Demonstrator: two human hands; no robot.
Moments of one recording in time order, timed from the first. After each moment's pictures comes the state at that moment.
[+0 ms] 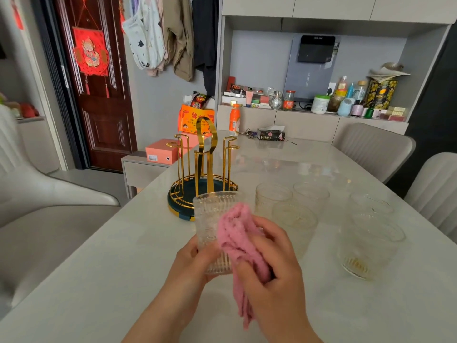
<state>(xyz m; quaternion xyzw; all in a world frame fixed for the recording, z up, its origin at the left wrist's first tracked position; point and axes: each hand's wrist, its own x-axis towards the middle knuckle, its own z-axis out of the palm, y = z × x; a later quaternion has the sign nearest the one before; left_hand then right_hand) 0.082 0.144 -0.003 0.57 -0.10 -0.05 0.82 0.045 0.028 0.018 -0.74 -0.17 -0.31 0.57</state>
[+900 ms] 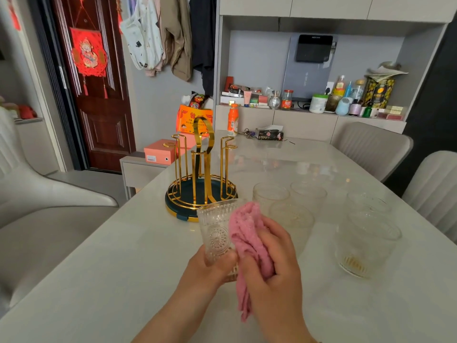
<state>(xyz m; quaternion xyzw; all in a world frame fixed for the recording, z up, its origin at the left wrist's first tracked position) 0.076 0.128 -0.011 0.61 -0.12 -0.05 0.78 0.048 0.025 0.013 -0.72 -0.12 -0.32 0.60</state>
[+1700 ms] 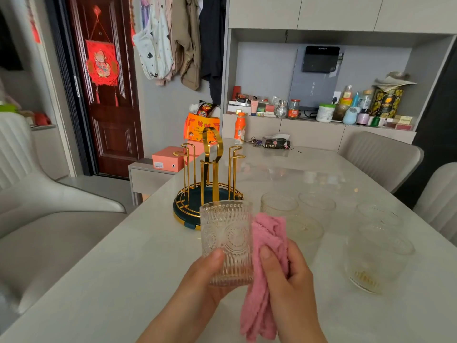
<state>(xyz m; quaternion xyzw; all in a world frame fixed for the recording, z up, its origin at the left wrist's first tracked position) 0.076 0.141 -0.002 0.48 -0.19 -0.12 0.85 0.059 0.014 0.011 -0.66 -0.07 -0.22 0.71</state>
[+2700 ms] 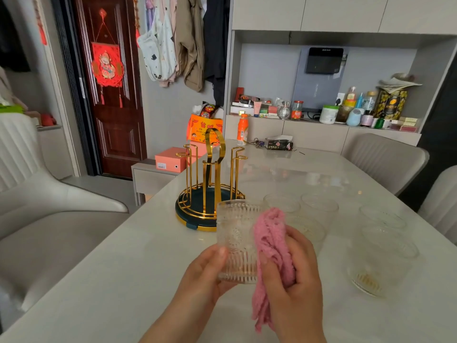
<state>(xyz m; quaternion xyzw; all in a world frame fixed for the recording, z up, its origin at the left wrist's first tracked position) 0.077 0.136 0.000 0.57 -0.09 -0.05 0.82 0.058 0.016 0.012 -0.72 -0.14 -0.38 0.57</state>
